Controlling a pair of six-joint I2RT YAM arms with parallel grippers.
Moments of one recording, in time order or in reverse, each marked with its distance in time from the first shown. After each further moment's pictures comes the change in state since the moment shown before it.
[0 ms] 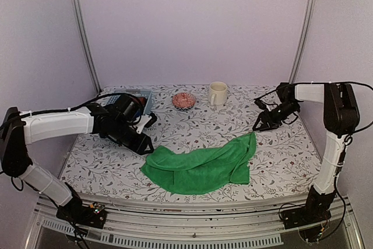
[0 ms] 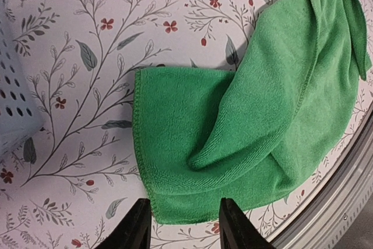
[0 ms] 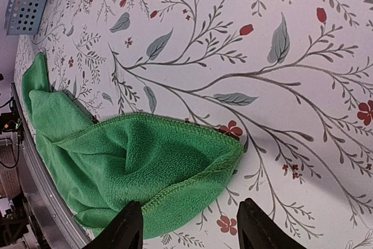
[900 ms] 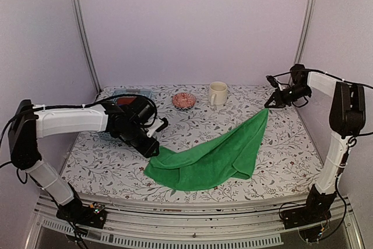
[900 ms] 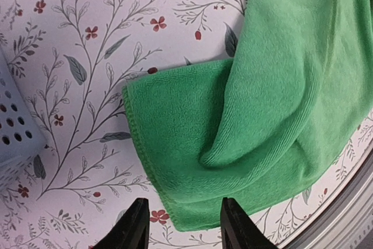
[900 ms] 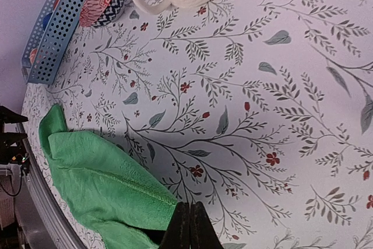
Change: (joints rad) left arm -0.100 0.120 0.111 -0.087 -0.136 0.074; right arm -0.090 0.003 0.215 -0.048 -0.061 0.027
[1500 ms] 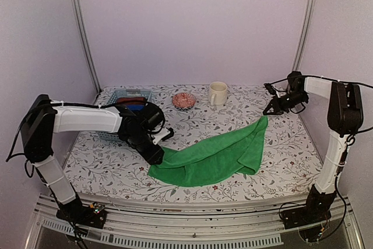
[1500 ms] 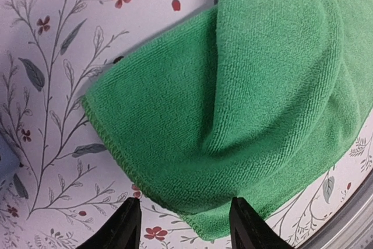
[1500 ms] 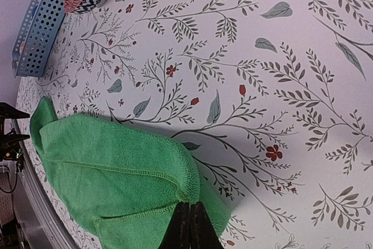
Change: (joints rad) left arm -0.020 0.150 0.047 -0.021 0.013 0.100; right arm -0.014 0.001 -0.077 0.077 0.029 -0.014
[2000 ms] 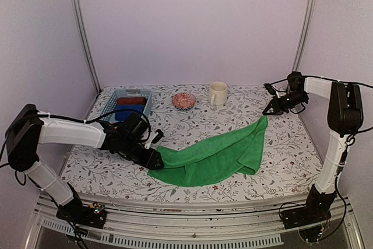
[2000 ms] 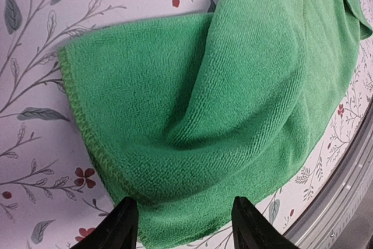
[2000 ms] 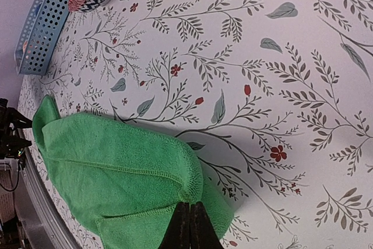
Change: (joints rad) left arm 0.039 -0.177 -0.320 0.354 0.181 -0.343; right arm 0.000 0.000 -0.006 0.001 -0.015 -0.007
